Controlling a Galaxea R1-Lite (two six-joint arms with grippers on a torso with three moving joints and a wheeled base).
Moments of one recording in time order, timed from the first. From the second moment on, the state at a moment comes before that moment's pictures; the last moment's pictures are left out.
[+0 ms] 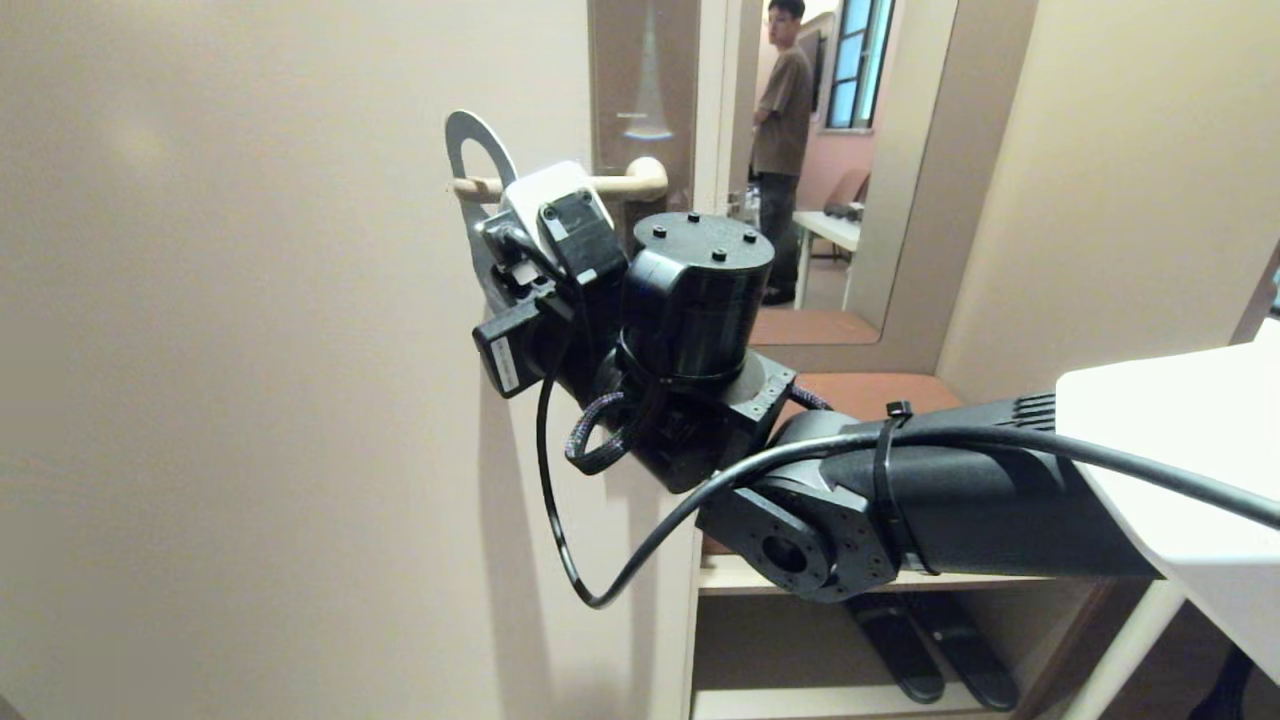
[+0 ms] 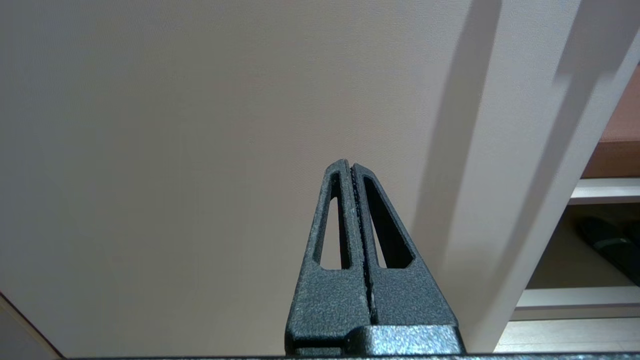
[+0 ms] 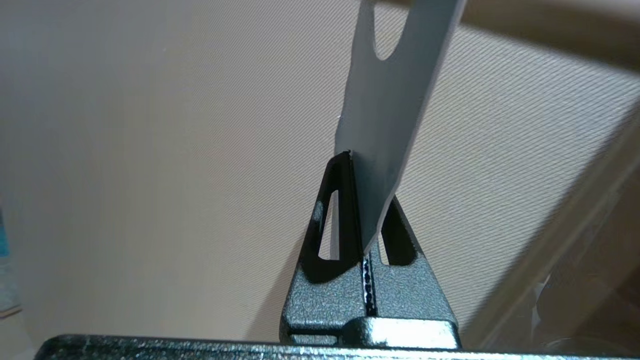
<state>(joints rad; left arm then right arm) 0.01 0.00 0.00 0.00 0.01 0.01 0.92 2.17 -1.57 -0.78 -0.22 -0.22</state>
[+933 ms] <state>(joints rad) 0.01 0.00 0.00 0.00 0.01 0.01 0.94 2.24 -1.67 -0.75 -0.22 -0.22</state>
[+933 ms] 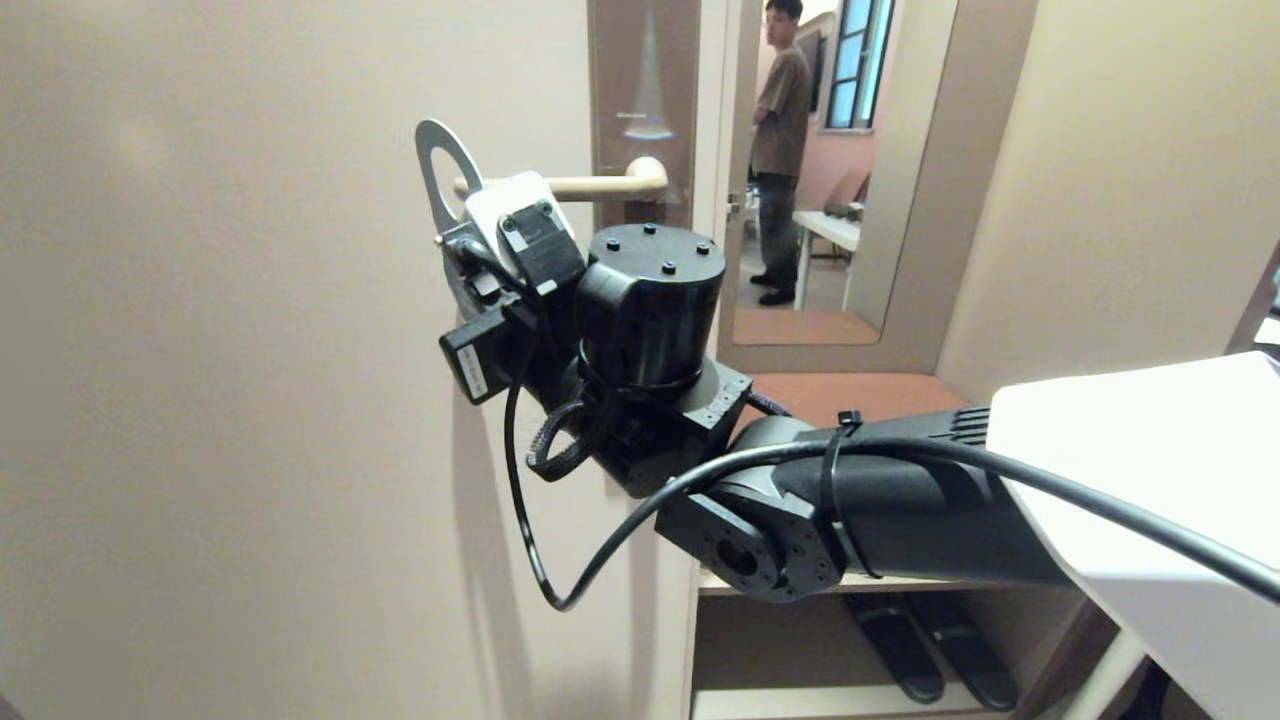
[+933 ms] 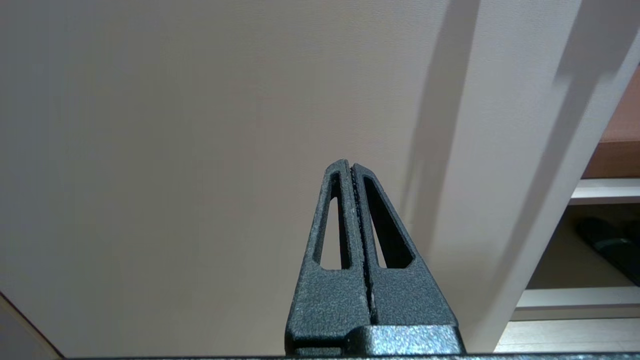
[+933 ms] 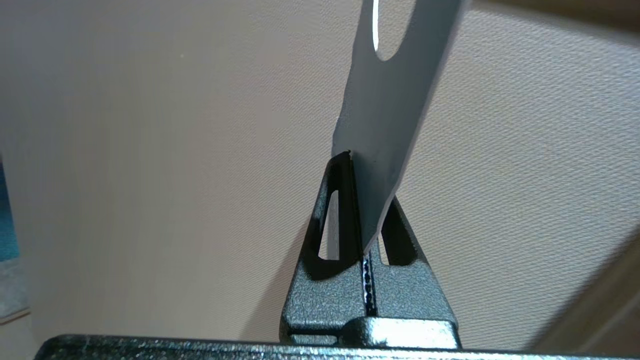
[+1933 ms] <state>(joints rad) 0.01 0.00 0.00 0.00 0.01 0.01 0.98 2.17 -1.51 -0.76 -0.14 -0.21</state>
